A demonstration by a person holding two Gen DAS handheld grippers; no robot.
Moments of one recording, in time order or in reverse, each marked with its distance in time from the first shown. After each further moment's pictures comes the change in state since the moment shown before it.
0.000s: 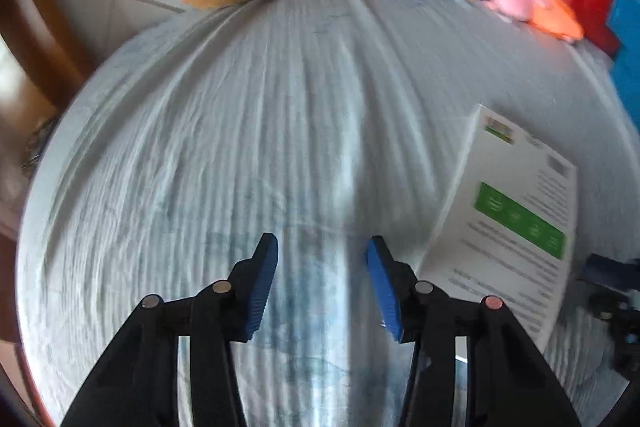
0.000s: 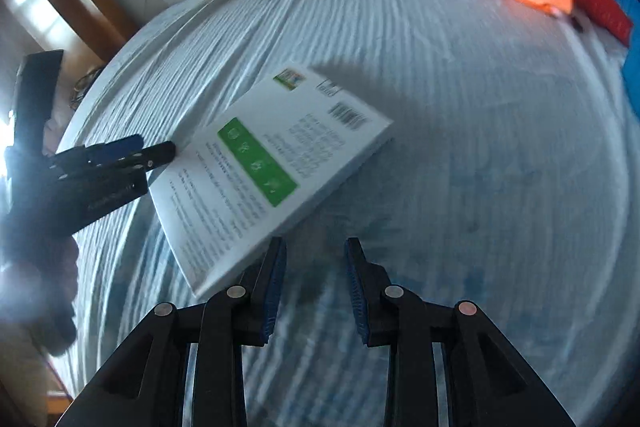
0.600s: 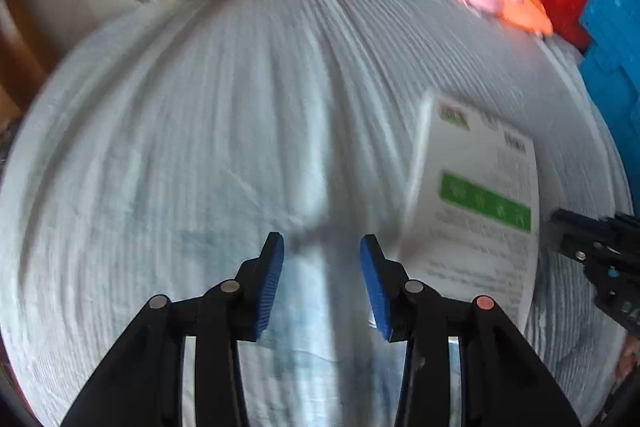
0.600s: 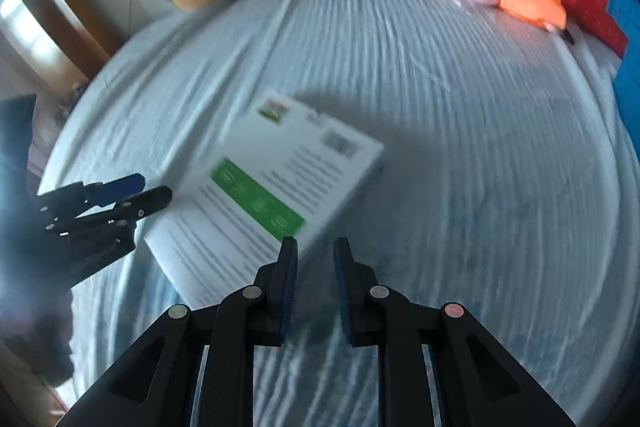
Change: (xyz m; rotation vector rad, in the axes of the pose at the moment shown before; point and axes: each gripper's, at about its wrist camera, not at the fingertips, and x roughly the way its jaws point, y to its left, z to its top) left arm -0.005 -0.001 -0.003 0.047 0.027 -0.120; right arm -0.005 0.003 0.016 0.021 -0.032 -0.070
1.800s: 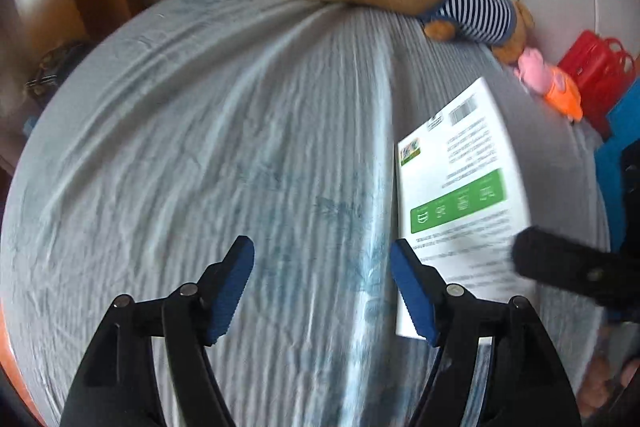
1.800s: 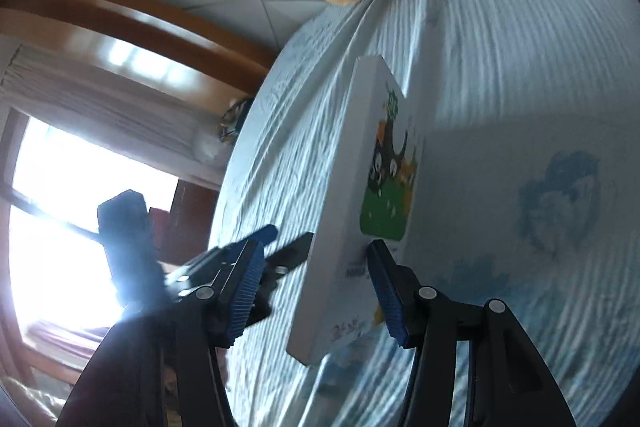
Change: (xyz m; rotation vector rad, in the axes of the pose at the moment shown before) left arm -0.066 0.100 -0.020 -0.302 -0.050 0.022; right arm 0.016 0.079 0.037 0.105 0.078 0.691
